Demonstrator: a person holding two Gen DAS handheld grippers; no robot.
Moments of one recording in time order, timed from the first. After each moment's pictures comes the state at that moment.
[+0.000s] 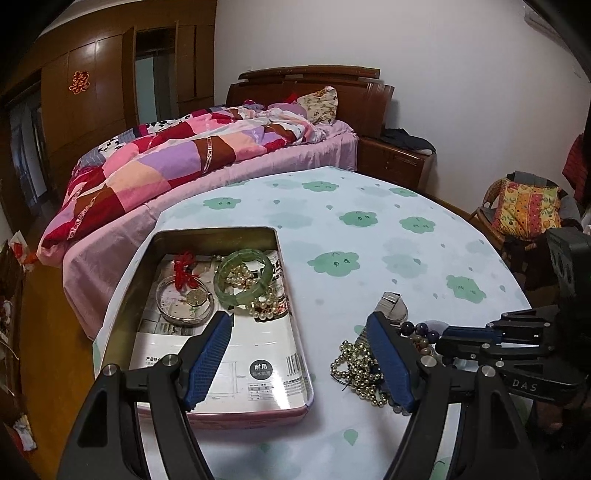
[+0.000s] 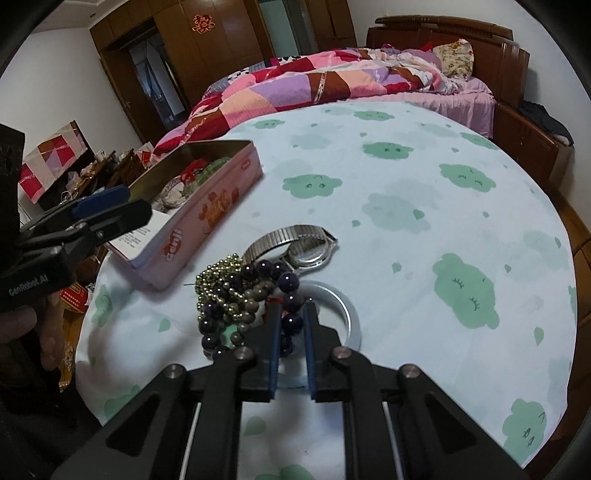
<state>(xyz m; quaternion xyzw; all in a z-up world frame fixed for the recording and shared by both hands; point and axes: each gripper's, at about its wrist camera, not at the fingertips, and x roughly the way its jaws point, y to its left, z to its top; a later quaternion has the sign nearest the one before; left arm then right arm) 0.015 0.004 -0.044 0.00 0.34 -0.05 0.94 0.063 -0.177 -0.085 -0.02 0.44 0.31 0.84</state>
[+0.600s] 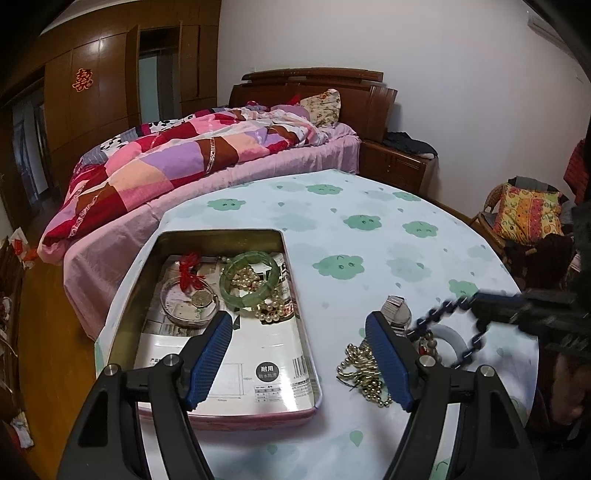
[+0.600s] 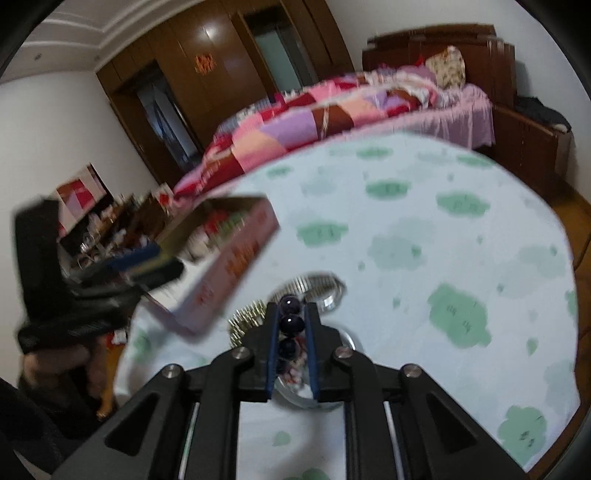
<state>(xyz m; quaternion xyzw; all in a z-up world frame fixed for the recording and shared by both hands) 0.015 0.009 -0.043 -0.01 0.34 -0.05 0.94 0.058 -0.201 -0.045 0.06 0.38 0.33 0.86</state>
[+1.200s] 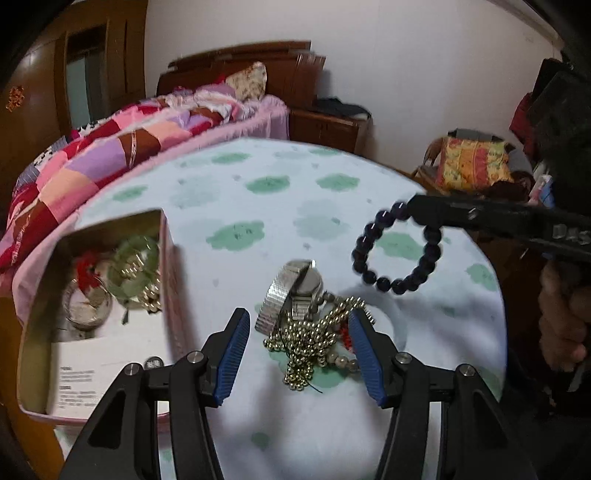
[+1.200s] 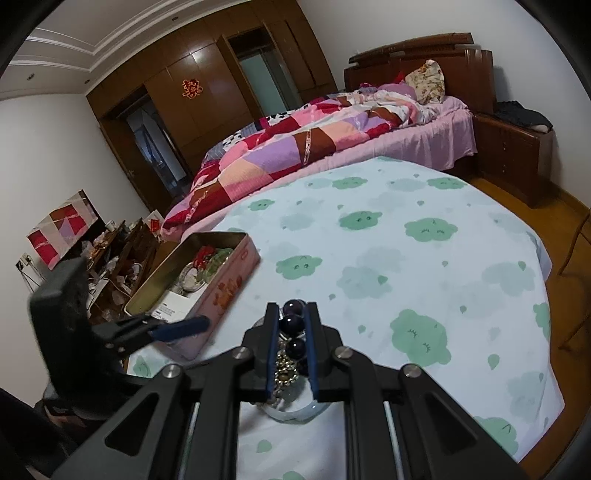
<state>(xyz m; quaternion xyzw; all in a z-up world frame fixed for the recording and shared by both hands) 0.026 -0.055 -0.072 0.03 0.39 -0.18 0.90 0.070 -0.219 -0.032 0.08 0.36 0.31 0.88</state>
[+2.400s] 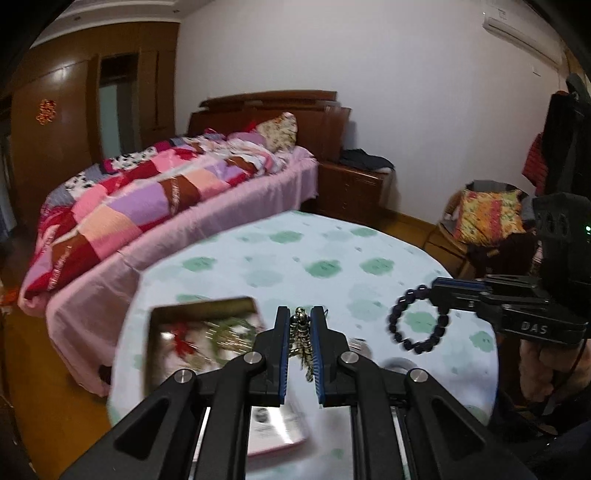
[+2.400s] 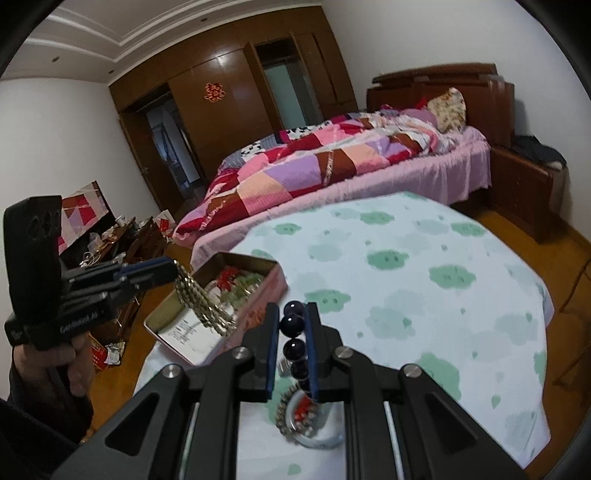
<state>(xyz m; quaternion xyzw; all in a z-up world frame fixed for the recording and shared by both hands) 0.017 0.018 0.028 0.02 0.30 -0.13 0.95 0.066 -0.189 0.010 0.05 0.32 0.33 0.89</state>
